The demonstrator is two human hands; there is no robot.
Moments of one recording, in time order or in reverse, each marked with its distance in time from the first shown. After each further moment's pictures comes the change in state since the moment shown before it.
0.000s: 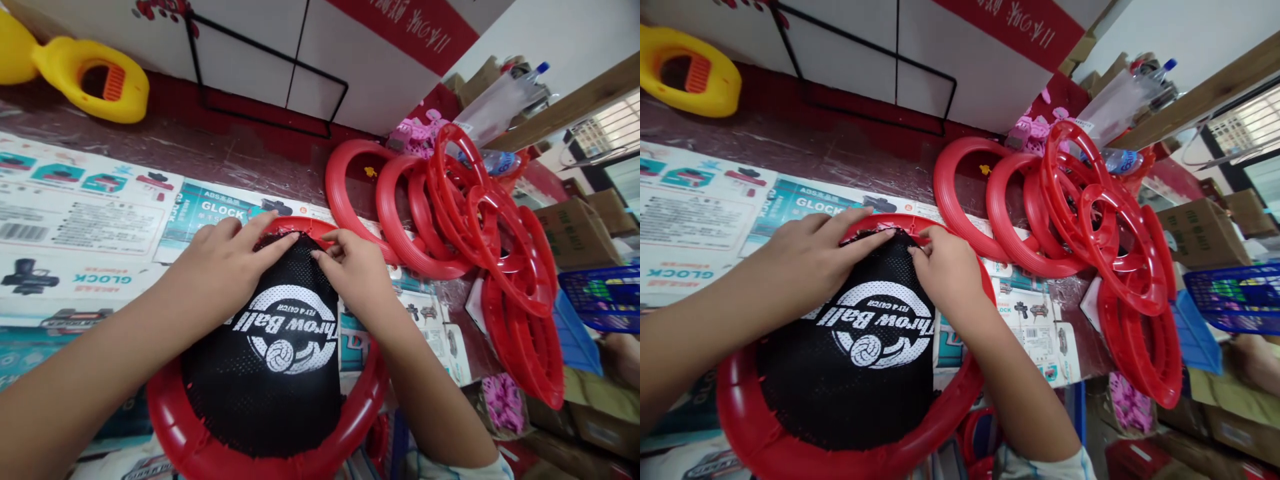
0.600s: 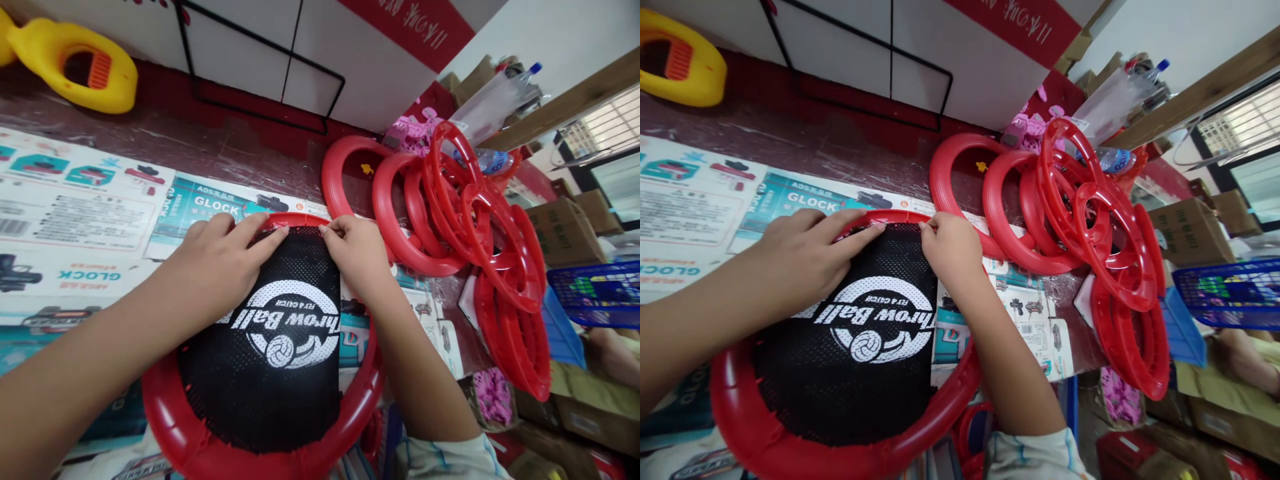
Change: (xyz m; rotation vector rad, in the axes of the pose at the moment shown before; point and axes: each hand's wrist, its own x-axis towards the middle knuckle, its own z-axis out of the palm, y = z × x) left_hand 0.000 0.005 -0.002 0.019 -0.014 -0.022; right_hand 0.024 0.006 -0.001 -0.114 0.056 0.062
